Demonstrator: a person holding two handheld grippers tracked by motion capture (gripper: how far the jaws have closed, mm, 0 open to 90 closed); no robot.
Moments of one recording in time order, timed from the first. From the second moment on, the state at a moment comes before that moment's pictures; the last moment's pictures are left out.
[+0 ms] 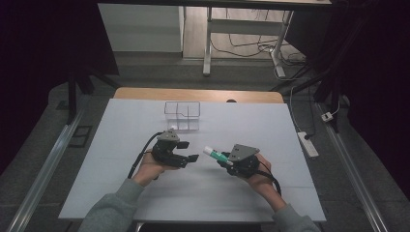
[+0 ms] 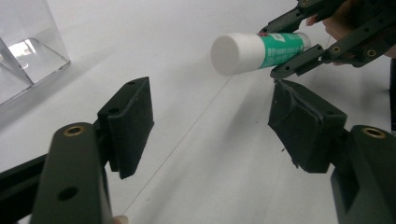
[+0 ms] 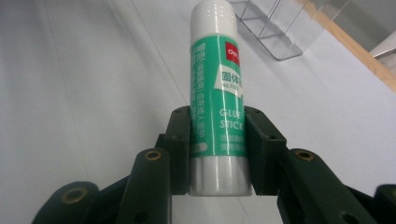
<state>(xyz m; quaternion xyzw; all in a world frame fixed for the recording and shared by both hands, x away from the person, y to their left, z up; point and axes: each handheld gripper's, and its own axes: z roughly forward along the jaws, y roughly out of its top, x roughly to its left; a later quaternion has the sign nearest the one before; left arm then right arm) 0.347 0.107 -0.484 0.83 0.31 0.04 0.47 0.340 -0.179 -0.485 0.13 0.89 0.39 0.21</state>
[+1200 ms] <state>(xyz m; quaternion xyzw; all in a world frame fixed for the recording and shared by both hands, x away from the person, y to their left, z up) 0.354 0.079 -0.494 0.79 0.29 -0.04 0.54 0.332 -0.168 -0.491 0.09 0.87 0.43 0.21</state>
